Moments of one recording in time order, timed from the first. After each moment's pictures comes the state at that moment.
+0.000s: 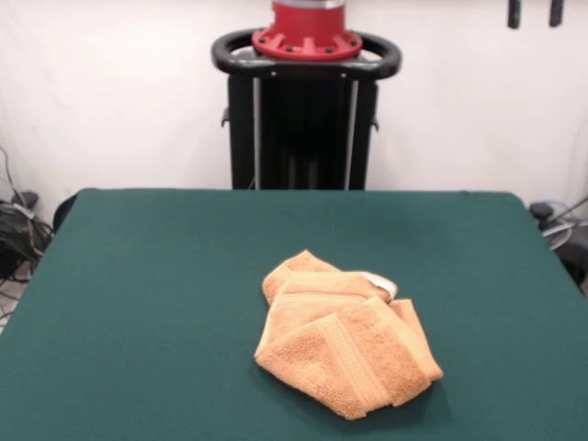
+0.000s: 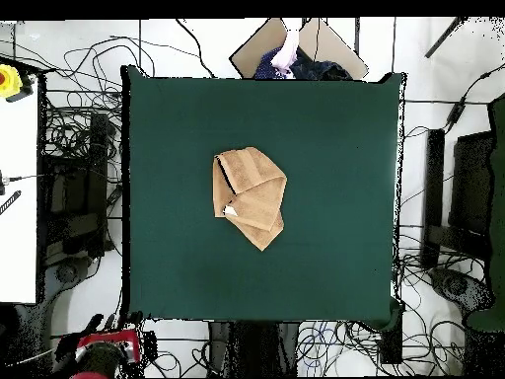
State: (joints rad) arm 0.43 -1.40 -0.15 2.34 0.08 0.36 1.76
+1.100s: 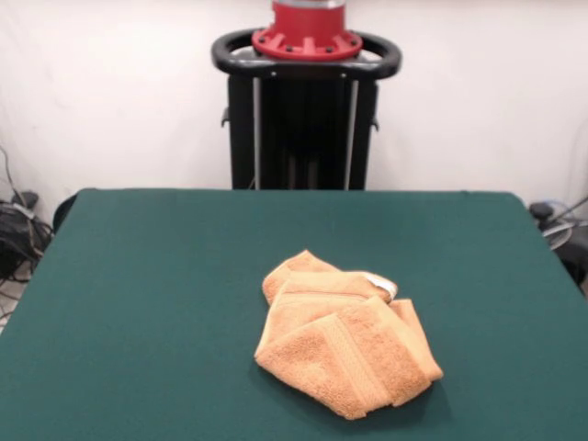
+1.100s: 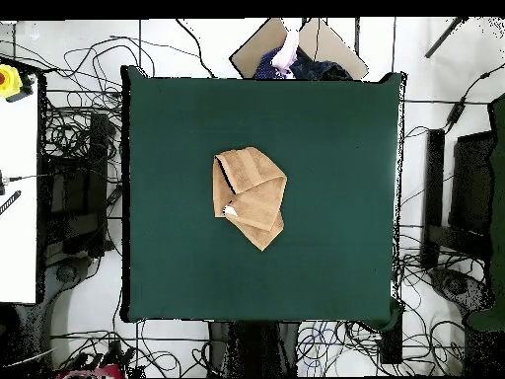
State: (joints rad) arm 0.44 -1.54 -0.17 2.16 -0.01 0.88 1.81
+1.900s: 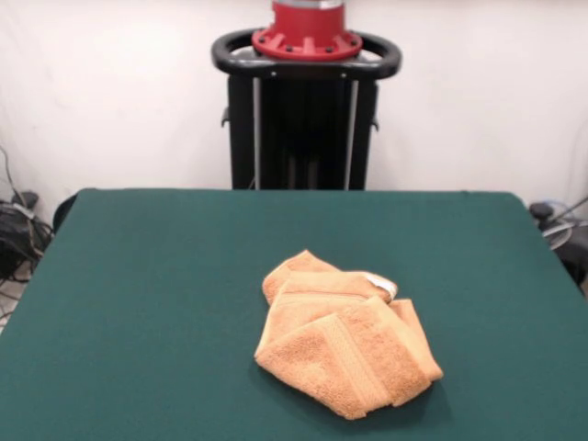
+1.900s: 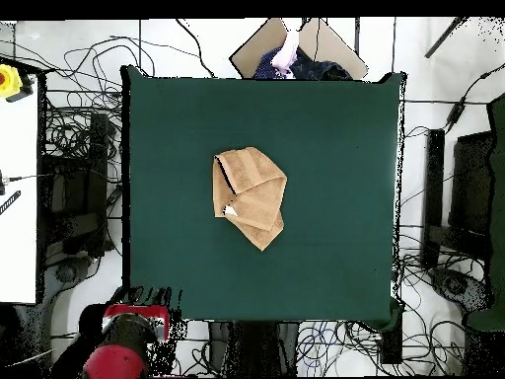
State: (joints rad) arm 0.23 -1.46 -0.14 2.19 -0.01 0.53 1.81
